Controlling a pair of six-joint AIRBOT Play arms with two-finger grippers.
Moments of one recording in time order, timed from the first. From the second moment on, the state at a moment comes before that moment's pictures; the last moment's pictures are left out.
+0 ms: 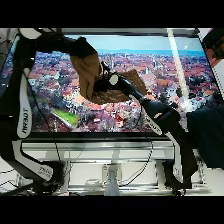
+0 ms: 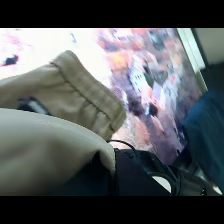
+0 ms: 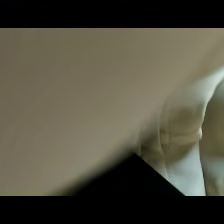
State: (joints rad) left arm -0.15 -1.76 1.99 0.64 -1.26 -1.29; right arm 0.57 -2.17 1.93 -0.78 0.72 1.69
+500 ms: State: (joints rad) left arm -0.27 -1.84 1.98 0.70 -1.09 -1.31; right arm 0.19 -2.09 1.93 -0.84 1.11 1.57
